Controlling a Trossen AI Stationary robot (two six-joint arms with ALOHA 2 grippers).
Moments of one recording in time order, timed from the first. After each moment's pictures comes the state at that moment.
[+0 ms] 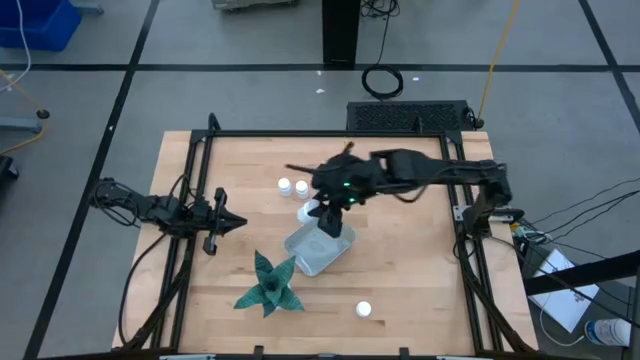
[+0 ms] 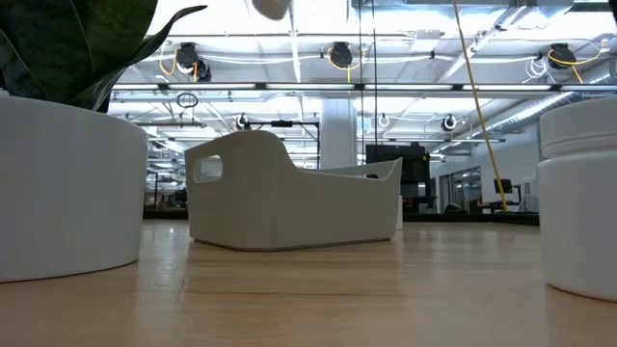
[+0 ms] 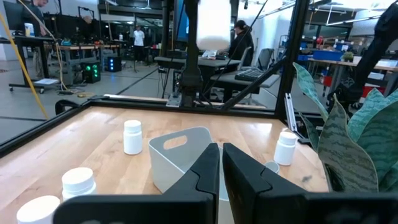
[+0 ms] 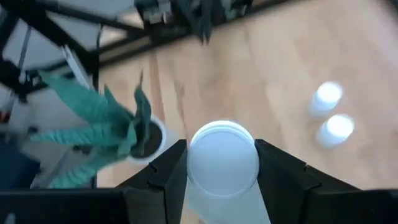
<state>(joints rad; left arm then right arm) -0.35 0.01 0.03 0.02 -0.28 -0.08 0.06 1.85 2.07 -1.01 -0.04 0.37</state>
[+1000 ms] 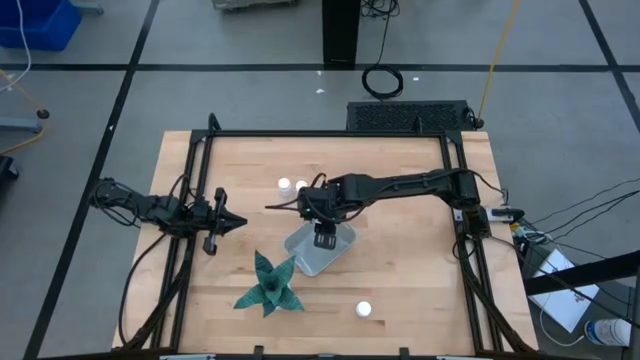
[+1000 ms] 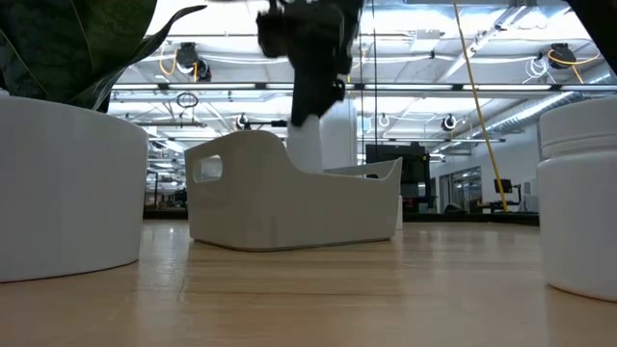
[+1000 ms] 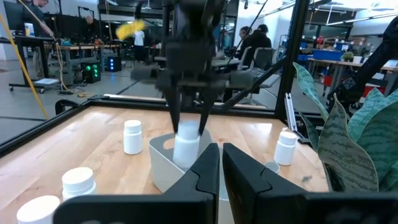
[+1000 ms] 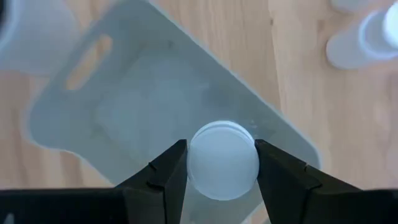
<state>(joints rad) -0.35 0.01 0.03 0.02 -0.28 -0.08 0.02 2.05 1.83 -1.01 -0.03 0.18</state>
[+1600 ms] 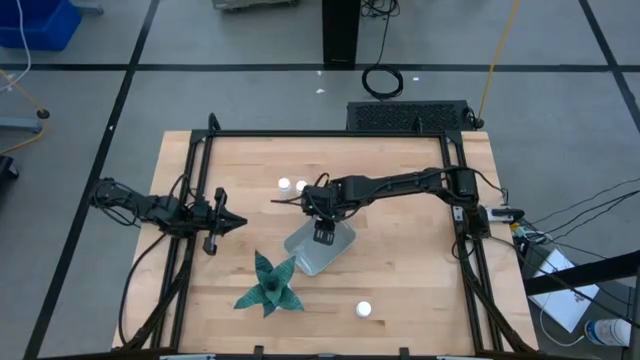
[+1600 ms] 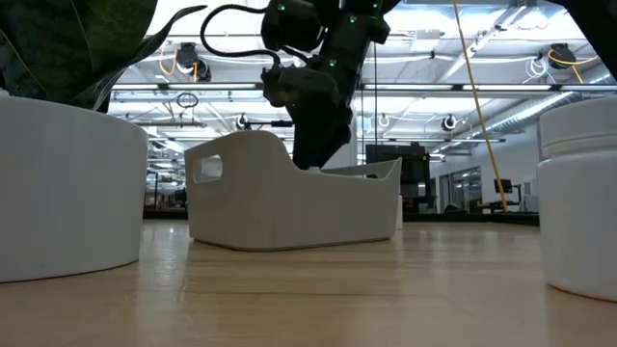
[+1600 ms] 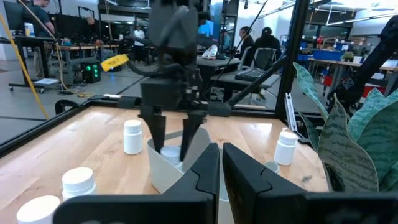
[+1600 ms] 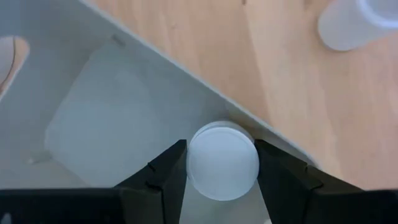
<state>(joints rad) -0.35 0.01 0.03 0.02 -0.28 -0.08 -0.04 2.05 1.64 -0.79 -0.03 0.23</state>
